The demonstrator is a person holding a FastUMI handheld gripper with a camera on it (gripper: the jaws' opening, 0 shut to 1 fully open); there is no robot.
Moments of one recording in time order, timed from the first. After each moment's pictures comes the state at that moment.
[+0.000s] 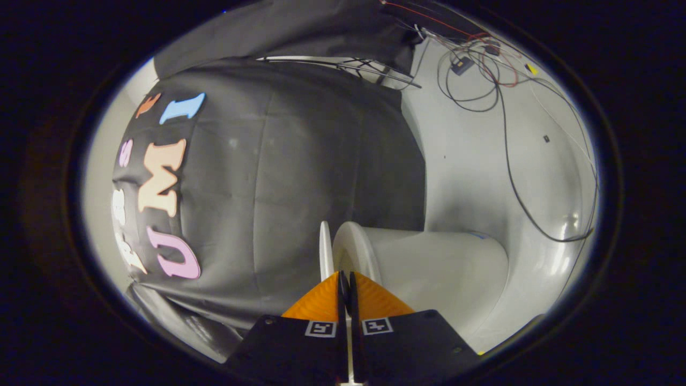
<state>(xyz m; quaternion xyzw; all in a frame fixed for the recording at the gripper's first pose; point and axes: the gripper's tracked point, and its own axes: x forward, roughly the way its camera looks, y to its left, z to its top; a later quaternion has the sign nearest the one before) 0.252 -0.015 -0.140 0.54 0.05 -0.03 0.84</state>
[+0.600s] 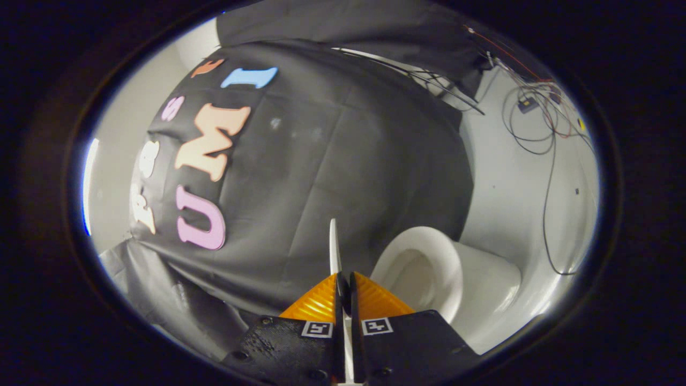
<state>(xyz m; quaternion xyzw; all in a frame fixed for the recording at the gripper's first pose) 0.239 0.079 -0.026 0.42 0.03 0.02 0.91</state>
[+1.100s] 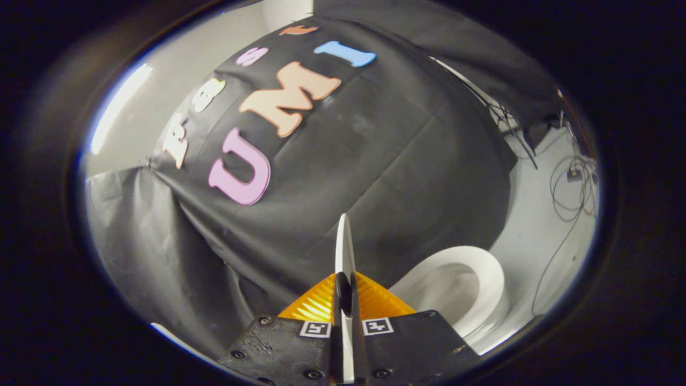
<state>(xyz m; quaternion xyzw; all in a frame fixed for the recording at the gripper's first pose) 0.232 0.191 0.040 0.23 0.05 0.02 0.97</state>
